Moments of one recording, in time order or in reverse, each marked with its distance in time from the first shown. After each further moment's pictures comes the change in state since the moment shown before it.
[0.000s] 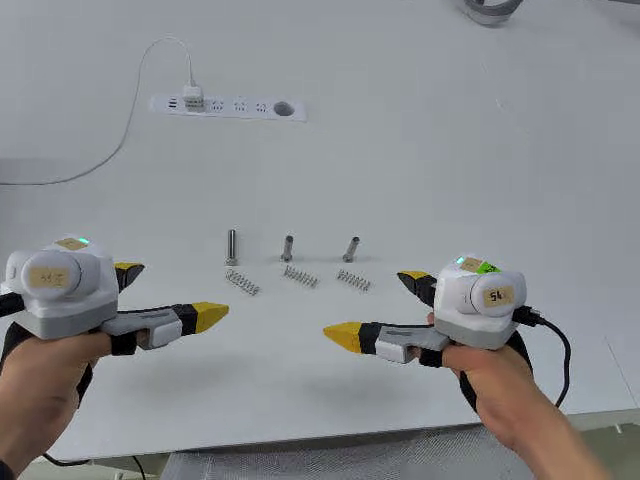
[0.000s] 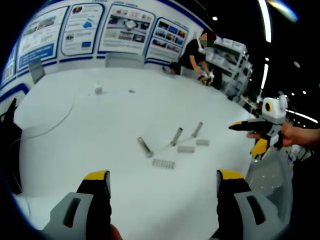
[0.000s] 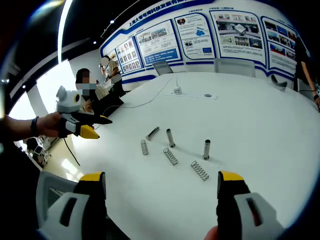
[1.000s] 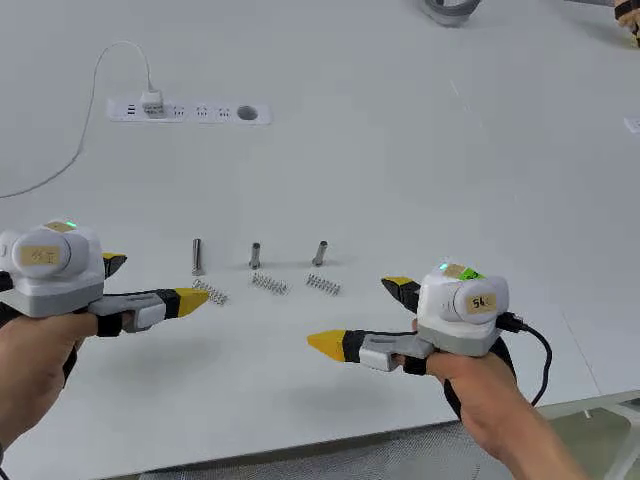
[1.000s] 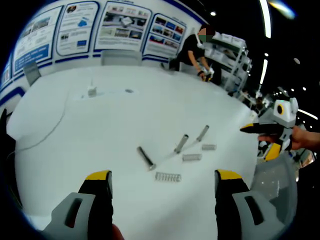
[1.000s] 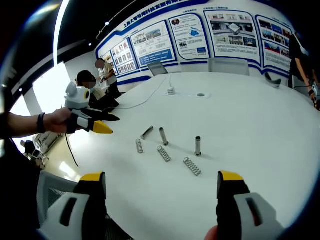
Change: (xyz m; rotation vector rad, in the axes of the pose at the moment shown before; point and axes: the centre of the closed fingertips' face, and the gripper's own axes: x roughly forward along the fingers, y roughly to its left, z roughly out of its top) left arm 0.038 0.007 0.018 0.026 0.035 -0.005; right arm -0.015 -0.012 -0.004 0.025 -0.006 -0.035
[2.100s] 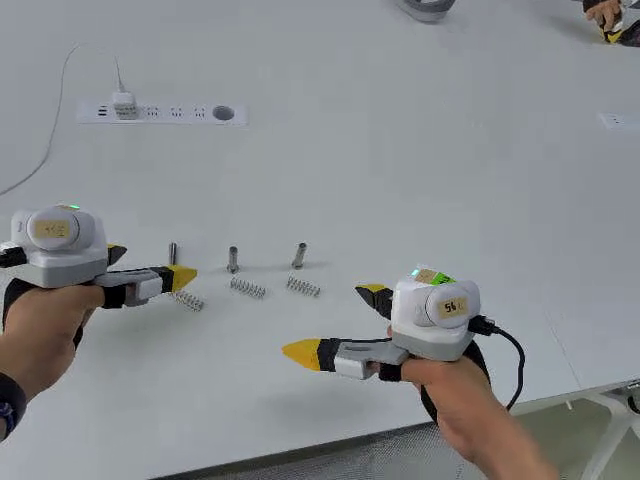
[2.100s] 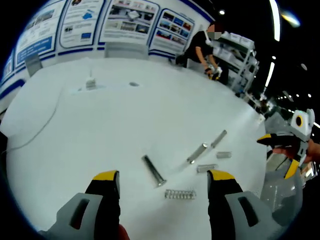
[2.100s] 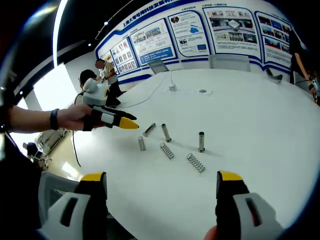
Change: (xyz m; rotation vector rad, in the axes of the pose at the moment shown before) left arm 0.055 0.020 0.003 -0.058 0.037 0.028; right arm 0.004 0.006 -0.007 0.021 0.018 0.020
